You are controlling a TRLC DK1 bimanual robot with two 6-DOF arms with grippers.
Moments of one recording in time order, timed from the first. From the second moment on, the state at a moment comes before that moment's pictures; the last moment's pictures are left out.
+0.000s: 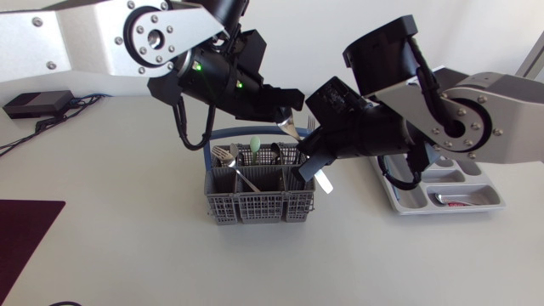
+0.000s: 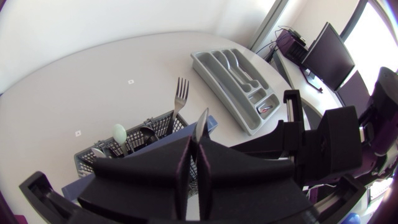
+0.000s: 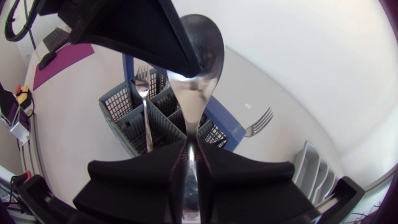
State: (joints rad) left arm -0.65 1.69 1.50 -0.55 0.16 -0.24; right arm 0.62 1.41 1.04 -0.34 -0.01 -0.23
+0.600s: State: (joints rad) left arm -0.65 1.65 1.52 -0.52 0.20 -0.24; right arm 0.59 1.41 1.02 -0.36 -0.04 -0.24
